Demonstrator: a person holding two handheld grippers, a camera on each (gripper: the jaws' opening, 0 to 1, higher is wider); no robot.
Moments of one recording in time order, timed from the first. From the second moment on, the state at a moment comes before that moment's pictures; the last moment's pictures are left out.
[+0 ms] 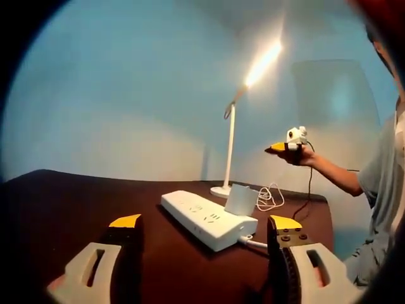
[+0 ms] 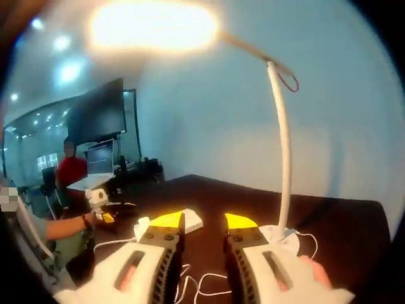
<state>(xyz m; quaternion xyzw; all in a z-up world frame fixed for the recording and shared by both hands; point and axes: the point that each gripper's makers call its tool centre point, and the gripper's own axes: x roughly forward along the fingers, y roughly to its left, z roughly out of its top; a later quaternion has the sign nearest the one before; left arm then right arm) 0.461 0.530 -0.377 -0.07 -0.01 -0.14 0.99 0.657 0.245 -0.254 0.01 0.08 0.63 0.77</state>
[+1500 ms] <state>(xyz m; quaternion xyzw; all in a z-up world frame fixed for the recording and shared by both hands) 0.455 0.523 -0.376 -0.07 -0.01 -0.14 0.99 0.618 0.243 -0.197 0.01 0.03 0.67 0.74</state>
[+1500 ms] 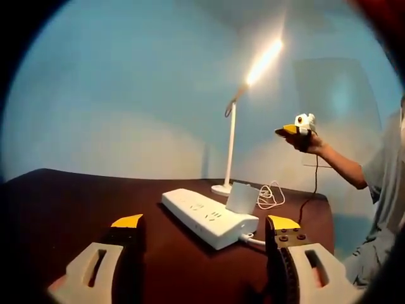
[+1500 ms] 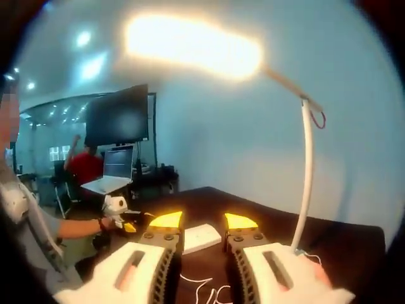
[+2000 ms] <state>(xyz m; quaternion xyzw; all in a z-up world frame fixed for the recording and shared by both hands) 0.456 0.520 -0.374 -0.07 -0.01 -0.15 0.99 0.618 0.233 -0.186 -0.01 0.05 0.65 0.76</state>
